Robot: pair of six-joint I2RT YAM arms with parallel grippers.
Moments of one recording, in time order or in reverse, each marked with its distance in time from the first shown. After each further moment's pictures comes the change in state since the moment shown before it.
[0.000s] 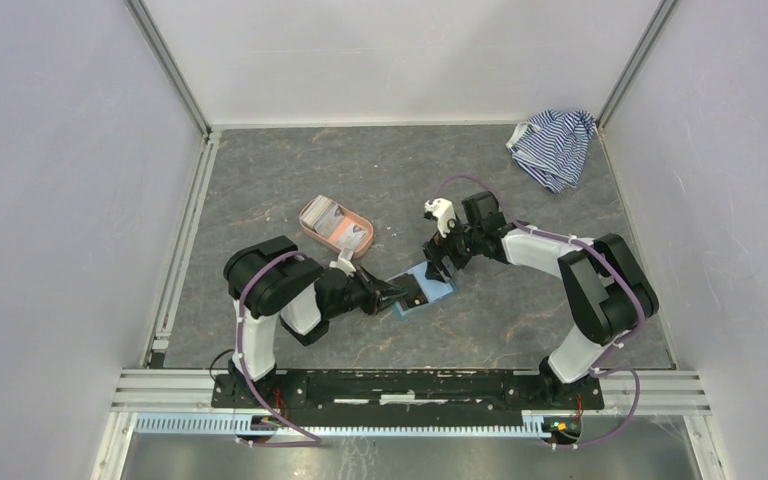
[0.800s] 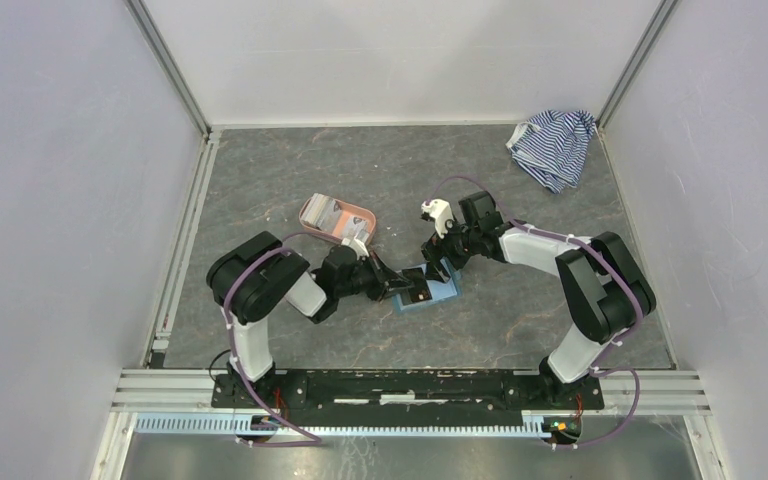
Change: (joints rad) left arm 0.052 -0.081 0.171 -0.332 0.127 0.266; right arm 0.010 0.013 0.016 -0.017 0.013 -0.011
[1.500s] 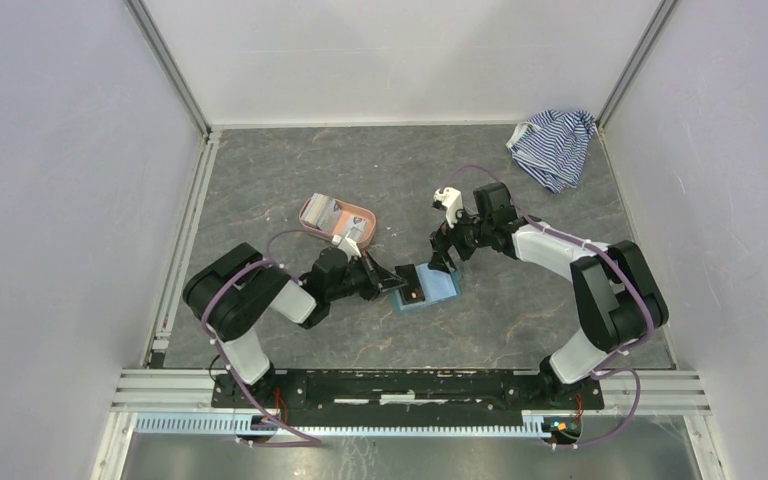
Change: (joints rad) left arm 0.004 -0.152 -0.065 -0.060 -0.040 0.101; right arm -0.068 -0.068 0.005 0.003 -0.088 -0.004
